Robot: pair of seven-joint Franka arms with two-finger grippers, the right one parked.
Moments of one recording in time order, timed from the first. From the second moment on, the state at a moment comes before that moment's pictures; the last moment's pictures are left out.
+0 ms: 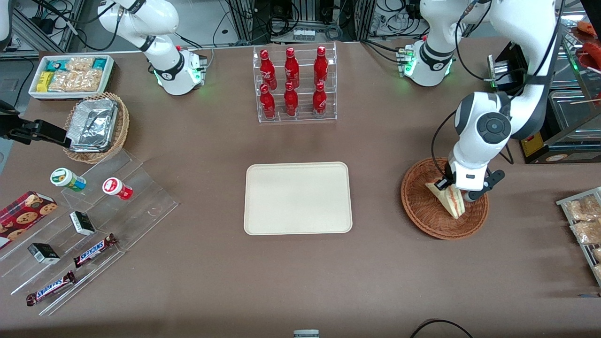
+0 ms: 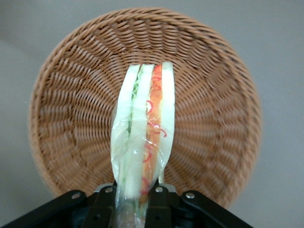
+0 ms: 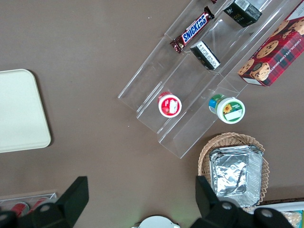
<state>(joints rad) -0.13 0.14 -0.07 -2.18 0.16 2.30 -0.89</state>
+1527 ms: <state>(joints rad) -0.68 0.70 -0.16 -1.48 0.17 2.28 -1.12</state>
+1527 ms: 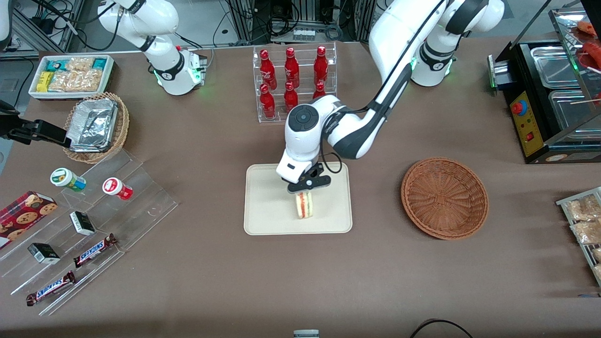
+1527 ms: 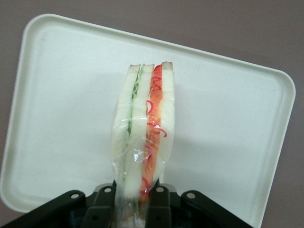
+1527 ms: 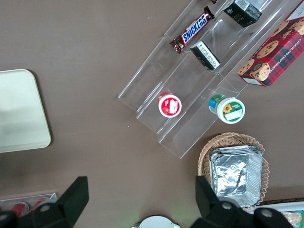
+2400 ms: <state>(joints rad) -0.72 0.76 -0.15 -1.45 0.25 2.29 -1.06</state>
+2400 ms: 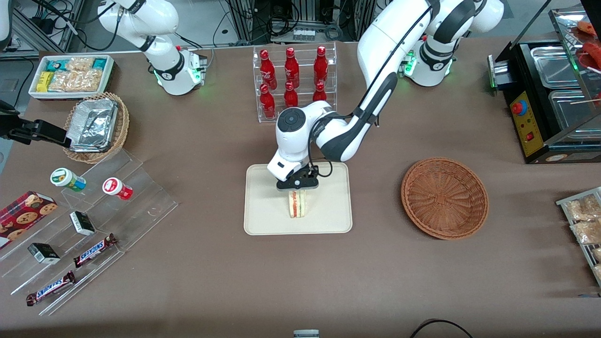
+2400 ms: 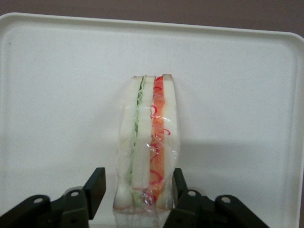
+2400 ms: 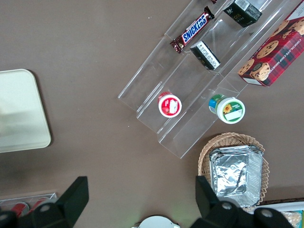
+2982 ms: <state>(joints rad) -0.64 0.54 -0.14 -1.37 0.17 1.97 -1.07</state>
